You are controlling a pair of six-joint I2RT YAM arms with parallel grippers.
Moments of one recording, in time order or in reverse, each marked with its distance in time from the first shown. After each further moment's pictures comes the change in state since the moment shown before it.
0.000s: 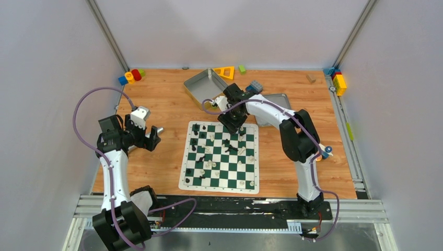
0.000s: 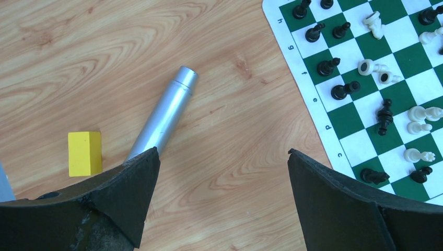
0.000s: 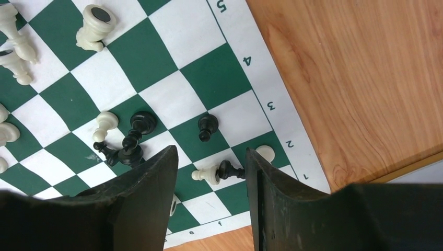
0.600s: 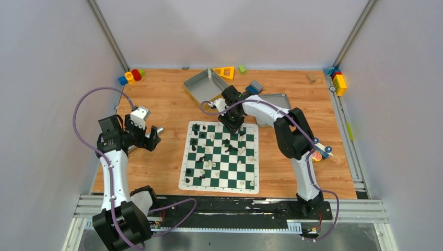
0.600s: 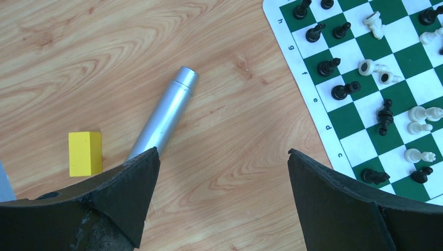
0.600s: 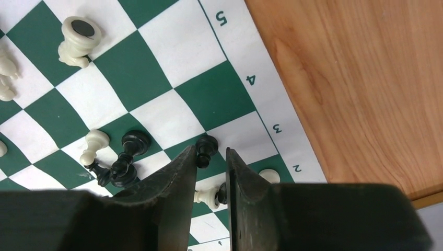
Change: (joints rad) left arm 0.000 0.000 0.000 0.002 0.000 0.000; right arm 0.003 0.073 0.029 0.004 -0.021 0.003
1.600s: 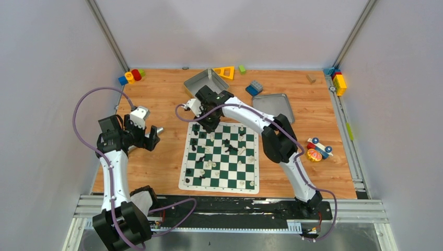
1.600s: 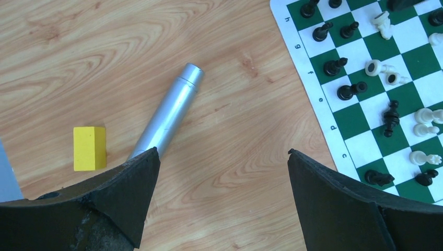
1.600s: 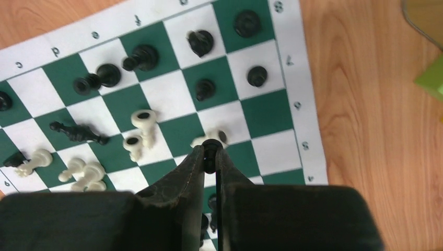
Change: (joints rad) left arm 0.000 -0.002 0.000 0.001 -0.015 -0.007; right arm 0.170 0.113 0.326 -0.088 -0.007 -0.004
